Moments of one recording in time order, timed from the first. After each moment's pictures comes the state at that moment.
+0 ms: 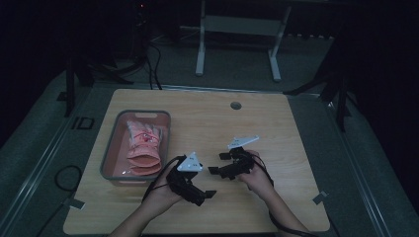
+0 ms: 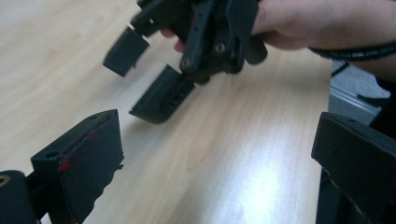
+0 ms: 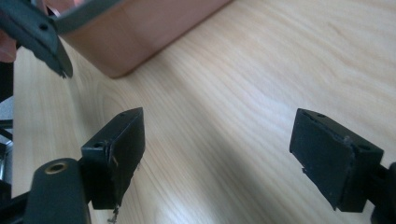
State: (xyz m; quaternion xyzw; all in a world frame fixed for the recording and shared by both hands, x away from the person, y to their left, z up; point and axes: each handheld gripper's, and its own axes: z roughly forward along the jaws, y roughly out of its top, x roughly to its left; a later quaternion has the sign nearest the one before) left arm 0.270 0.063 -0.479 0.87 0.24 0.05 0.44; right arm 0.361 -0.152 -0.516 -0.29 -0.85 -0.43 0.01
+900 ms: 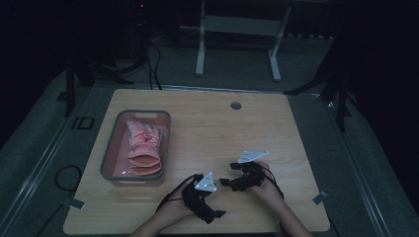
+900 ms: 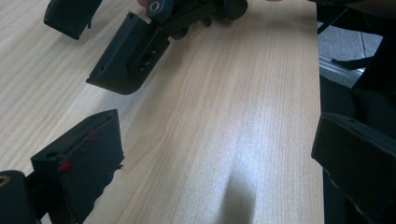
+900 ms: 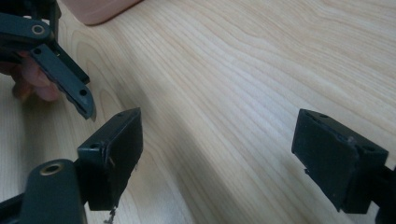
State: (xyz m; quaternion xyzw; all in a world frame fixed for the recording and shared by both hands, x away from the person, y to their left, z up) left arm 0.260 0.027 -0.540 0.89 0.18 0.01 0.42; right arm 0.340 -0.188 -0.549 -0.28 -0.86 -0.42 -0.02
